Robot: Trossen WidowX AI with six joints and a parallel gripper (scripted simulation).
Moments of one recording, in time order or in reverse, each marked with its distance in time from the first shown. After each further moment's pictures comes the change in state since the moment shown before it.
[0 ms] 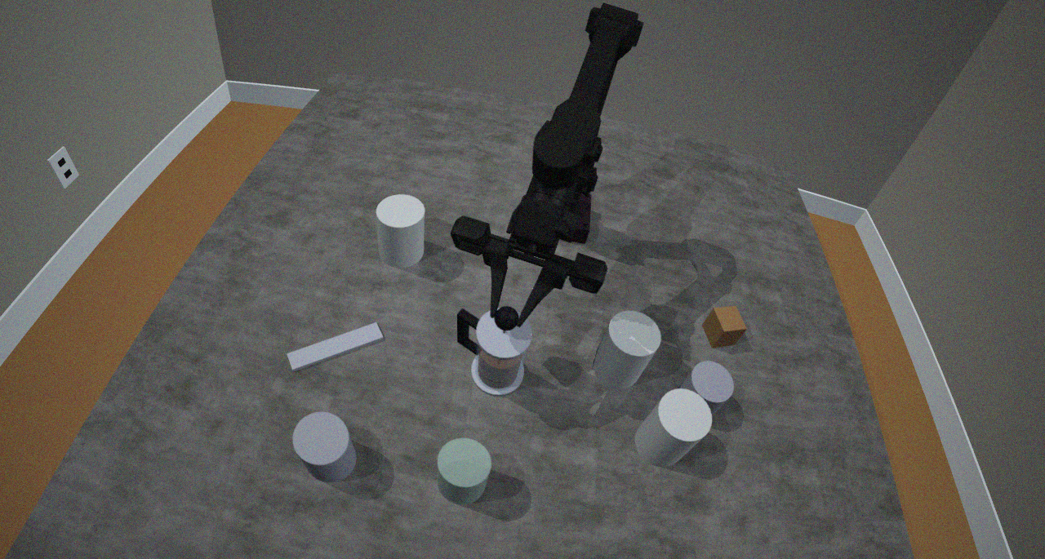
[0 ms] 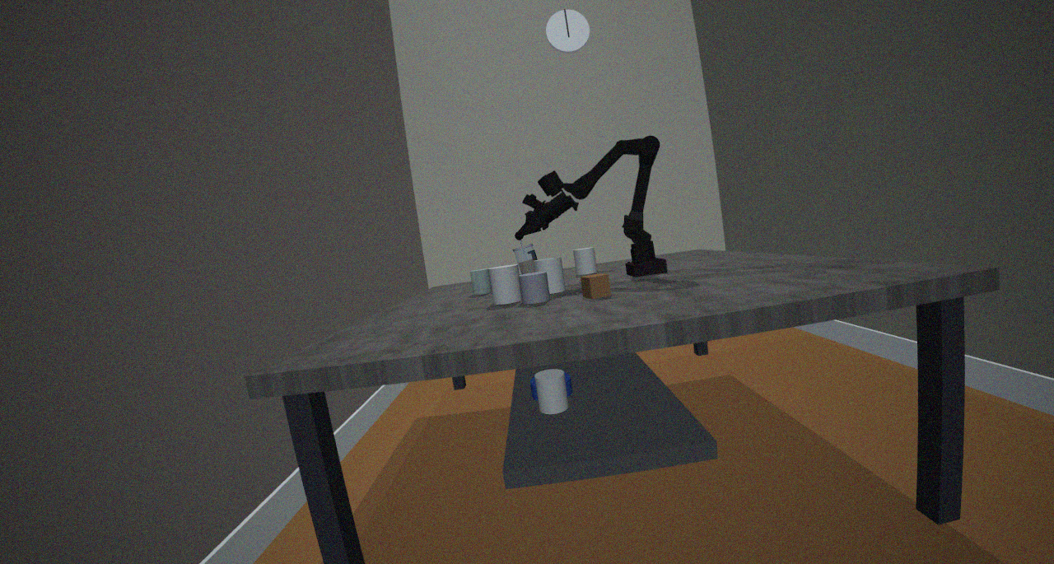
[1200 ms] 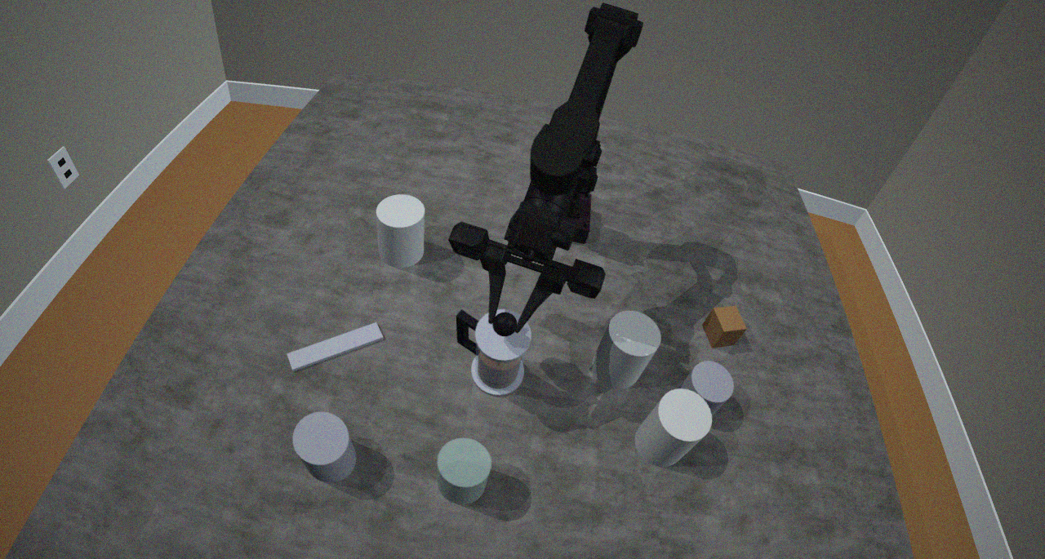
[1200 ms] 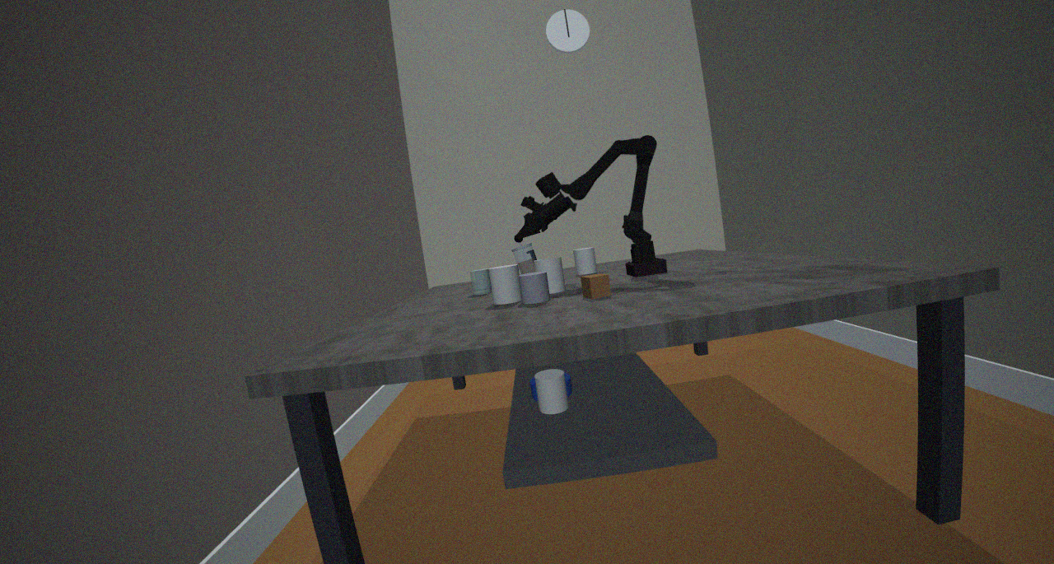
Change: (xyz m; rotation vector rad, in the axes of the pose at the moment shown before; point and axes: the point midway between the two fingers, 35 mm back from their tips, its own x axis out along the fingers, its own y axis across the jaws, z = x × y) arm 0.006 0.000 -0.003 0.001 0.026 0.000
